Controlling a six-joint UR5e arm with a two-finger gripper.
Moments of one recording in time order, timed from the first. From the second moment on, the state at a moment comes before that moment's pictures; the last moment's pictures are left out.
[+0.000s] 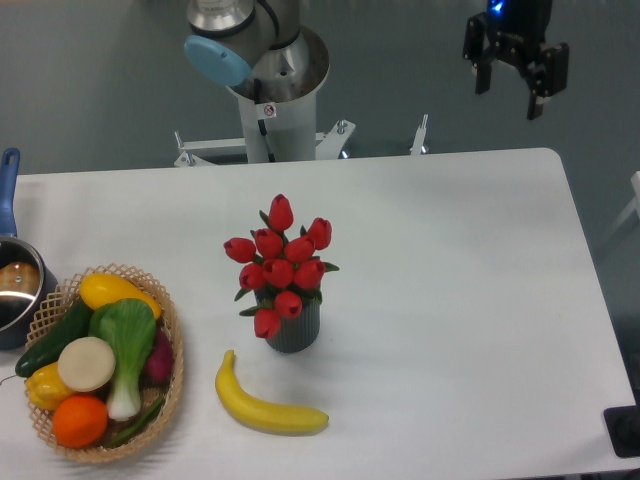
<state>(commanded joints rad) 3.07 -1.45 -1.78 -1.22 1.33 2.00</state>
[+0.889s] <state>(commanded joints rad) 3.06 -1.45 -1.83 -1.21 1.11 1.76</state>
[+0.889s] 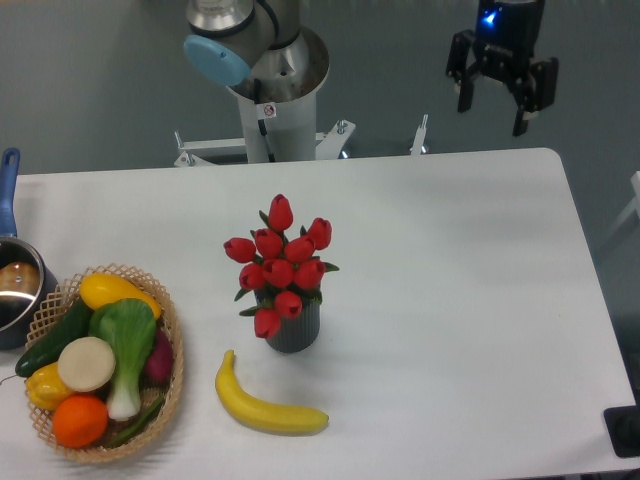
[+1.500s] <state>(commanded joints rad) 3.03 -1.48 -1.97 -1.05 0.84 1.71</state>
